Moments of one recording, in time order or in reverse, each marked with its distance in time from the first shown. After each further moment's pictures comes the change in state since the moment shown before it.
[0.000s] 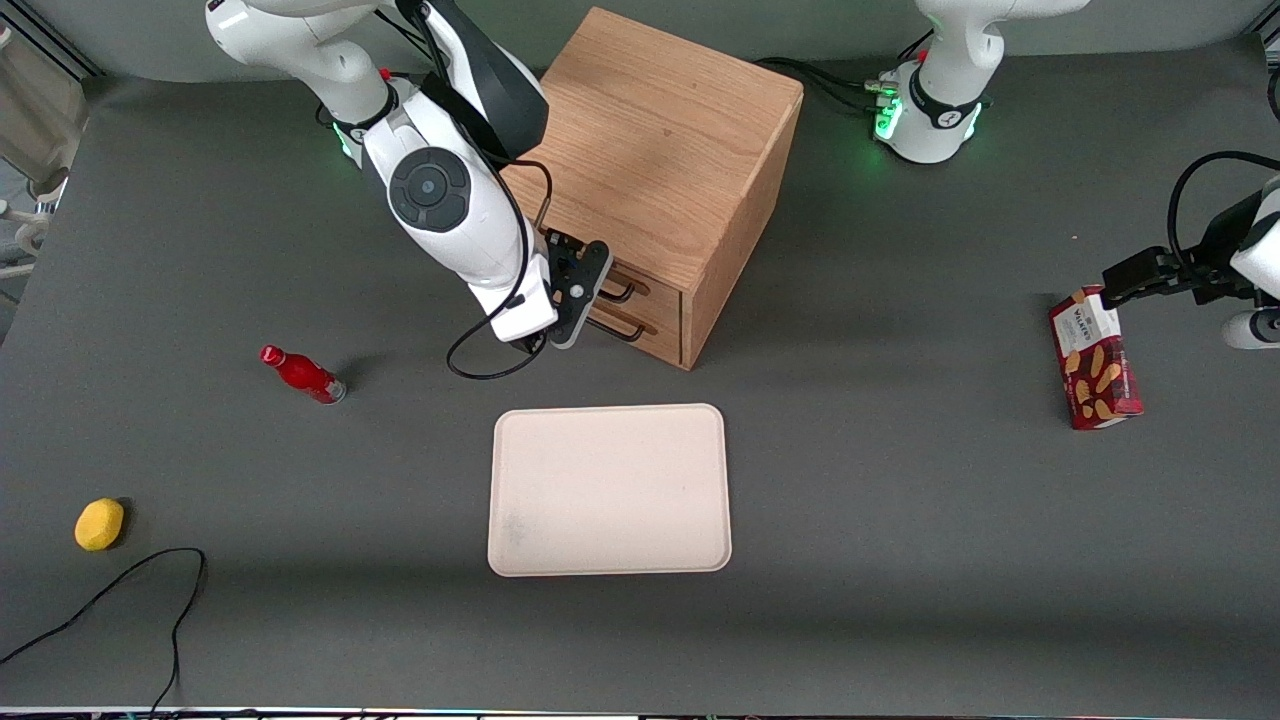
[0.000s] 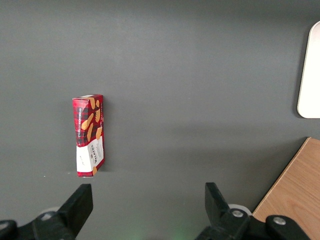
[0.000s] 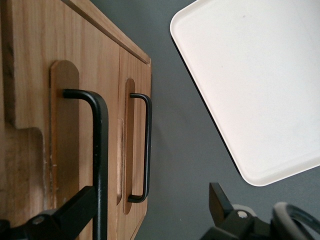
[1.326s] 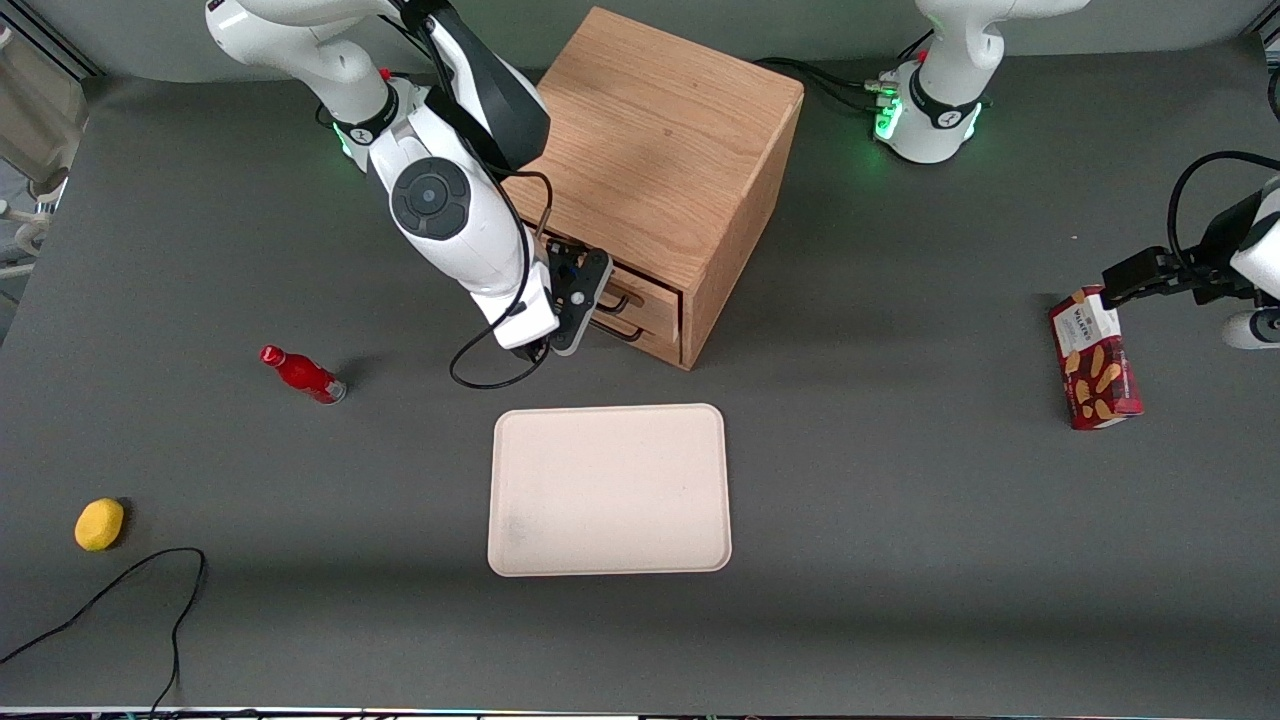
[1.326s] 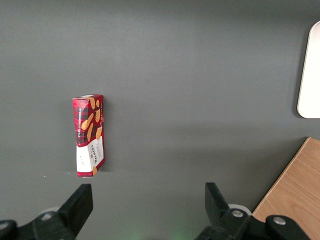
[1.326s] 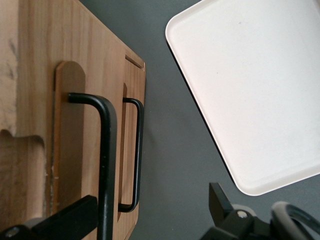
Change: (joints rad) arm -0.001 0.011 -0.001 -0.025 0.001 0.062 -0.032
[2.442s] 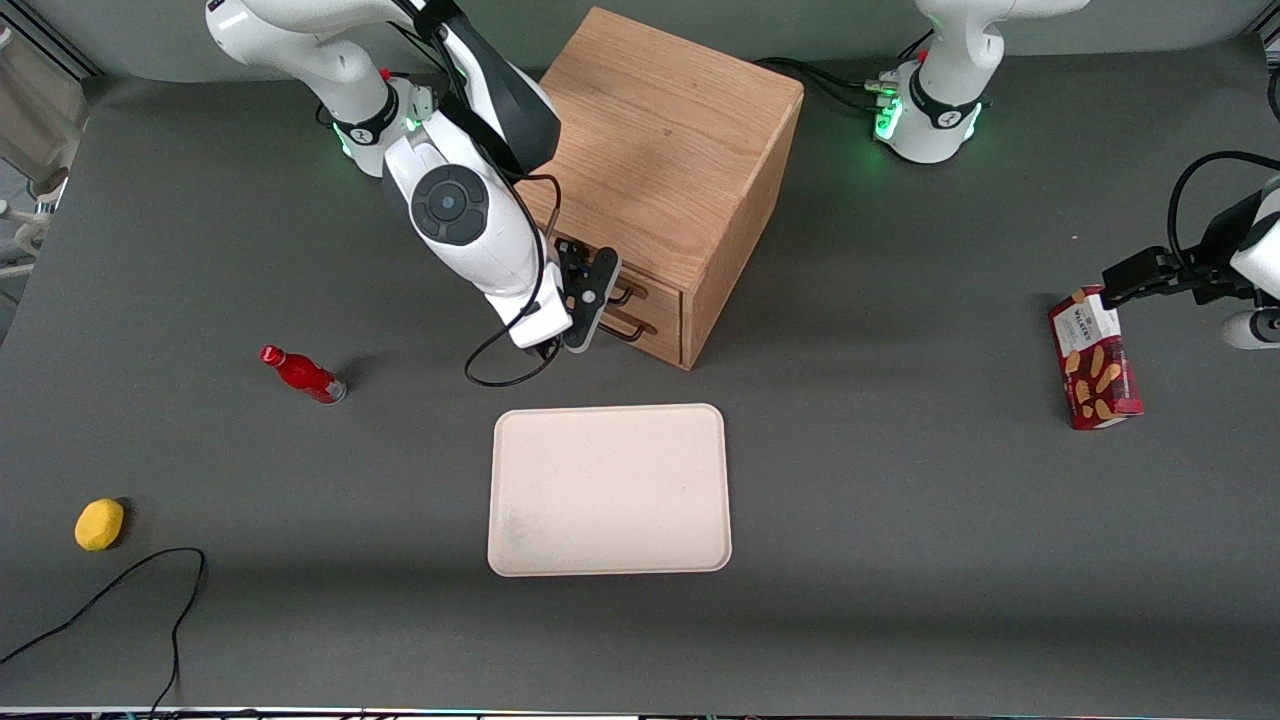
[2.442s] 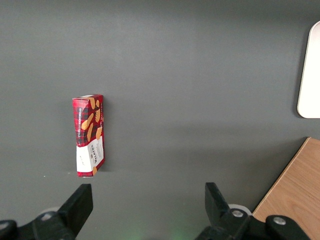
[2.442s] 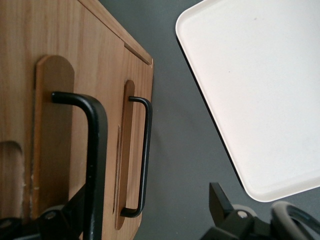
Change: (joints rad) arm 0.005 0.016 0.012 -0.012 0.000 0.009 -0.013
